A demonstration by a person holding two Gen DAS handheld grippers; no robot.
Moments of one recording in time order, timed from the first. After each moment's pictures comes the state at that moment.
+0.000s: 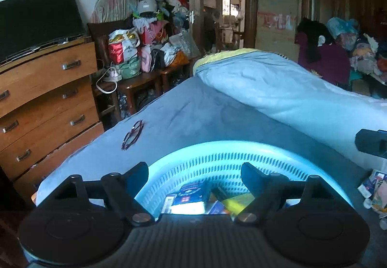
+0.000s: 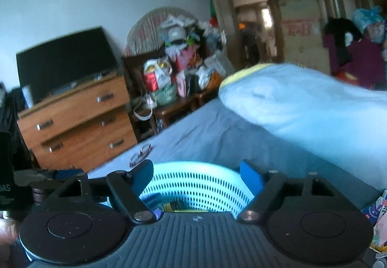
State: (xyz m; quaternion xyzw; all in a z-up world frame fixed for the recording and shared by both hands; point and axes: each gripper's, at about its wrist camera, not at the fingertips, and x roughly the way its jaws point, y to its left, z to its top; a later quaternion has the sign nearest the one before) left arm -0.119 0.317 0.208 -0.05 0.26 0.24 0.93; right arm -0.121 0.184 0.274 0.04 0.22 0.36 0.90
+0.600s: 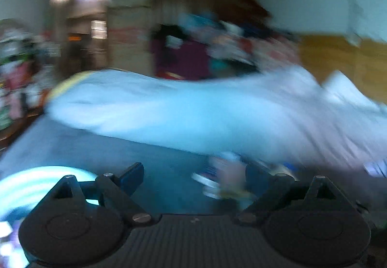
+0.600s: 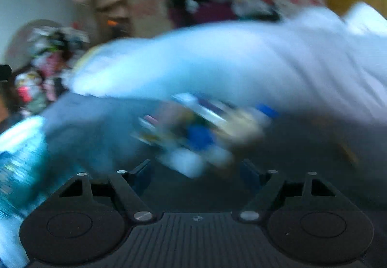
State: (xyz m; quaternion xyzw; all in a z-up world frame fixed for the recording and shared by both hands) left arm -0.073 0.016 0.184 0.04 0.23 -0.09 0.97; right arm -0.174 -0.149 0.101 0.10 0.30 0.04 0.95
